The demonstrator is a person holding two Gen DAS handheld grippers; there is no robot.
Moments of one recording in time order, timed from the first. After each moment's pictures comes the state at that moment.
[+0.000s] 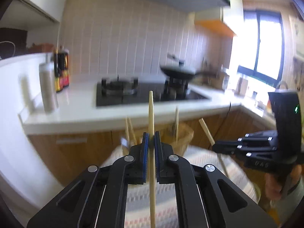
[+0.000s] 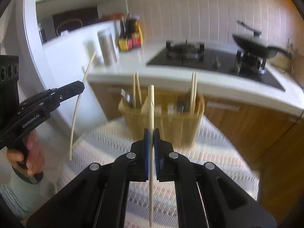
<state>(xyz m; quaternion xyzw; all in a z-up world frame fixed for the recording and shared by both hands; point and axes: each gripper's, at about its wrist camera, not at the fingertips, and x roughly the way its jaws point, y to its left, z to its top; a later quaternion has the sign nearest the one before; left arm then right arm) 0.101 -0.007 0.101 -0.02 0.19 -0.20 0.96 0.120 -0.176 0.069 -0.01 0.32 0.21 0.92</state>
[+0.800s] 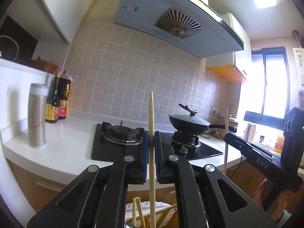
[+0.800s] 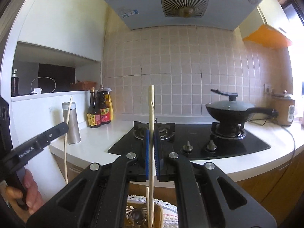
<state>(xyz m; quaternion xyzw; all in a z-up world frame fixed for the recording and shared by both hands) 0.204 -0.010 0.100 -0.10 0.03 -0.18 0.98 0.224 -0.205 0.101 0.02 0.04 0.11 0.99</state>
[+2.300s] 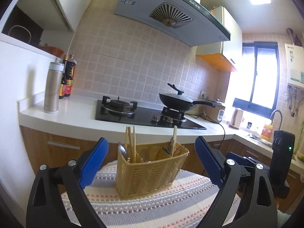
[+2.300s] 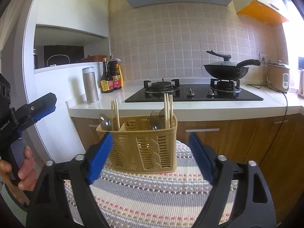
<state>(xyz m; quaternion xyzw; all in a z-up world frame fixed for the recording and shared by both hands) 0.062 0.018 0.050 -0.09 0.09 -0.20 0.97 0.070 -0.207 0.010 0.03 0.14 0.13 0.98</state>
